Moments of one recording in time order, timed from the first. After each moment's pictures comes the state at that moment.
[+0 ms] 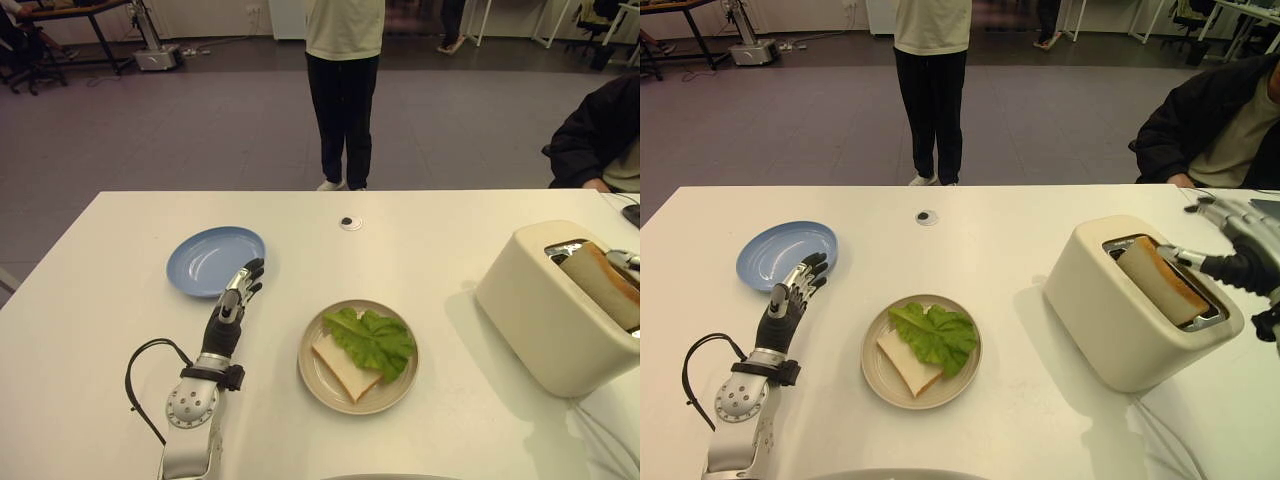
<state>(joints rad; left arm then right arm) 0.23 0.17 0.13 -0.16 -0.10 -0.22 -0.24 0.16 -0.97 -0.58 -0.20 -0.41 -0.09 0.34</state>
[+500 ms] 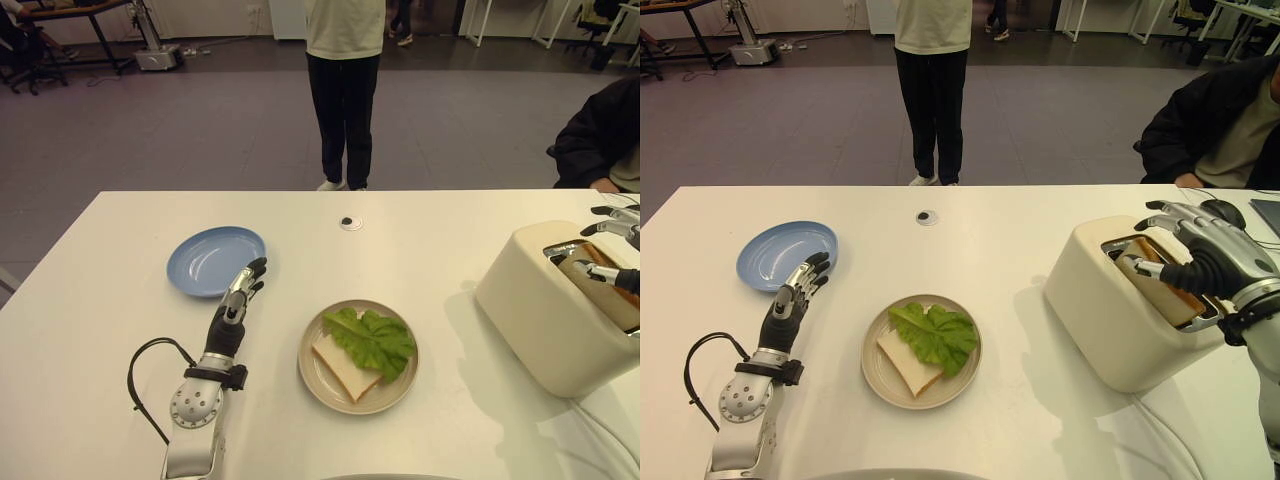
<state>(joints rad) 0.22 0.17 0.11 -0.16 -0.06 -0.25 -0.21 0.22 -0.91 -0.51 -0.37 -0.38 -0.05 0.45</state>
